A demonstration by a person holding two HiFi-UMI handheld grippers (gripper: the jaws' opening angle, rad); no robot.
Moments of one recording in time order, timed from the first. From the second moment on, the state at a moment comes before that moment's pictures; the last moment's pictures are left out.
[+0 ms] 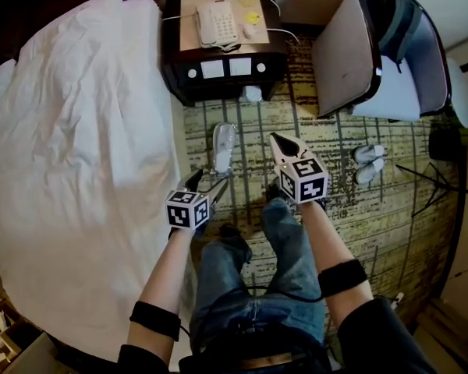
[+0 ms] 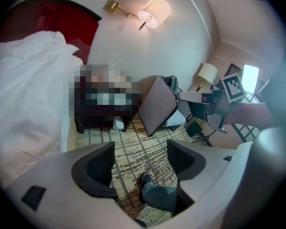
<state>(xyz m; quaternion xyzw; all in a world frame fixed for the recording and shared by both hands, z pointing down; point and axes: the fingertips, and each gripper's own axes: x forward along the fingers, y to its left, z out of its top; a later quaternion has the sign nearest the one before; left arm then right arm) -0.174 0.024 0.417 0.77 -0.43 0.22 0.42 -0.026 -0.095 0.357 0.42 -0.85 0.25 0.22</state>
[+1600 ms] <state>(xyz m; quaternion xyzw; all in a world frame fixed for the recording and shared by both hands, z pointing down) -0.202 0.002 1.051 0.72 -0.34 0.26 0.55 -0.084 -0.199 0.873 0.40 -0.86 0.25 0.18</state>
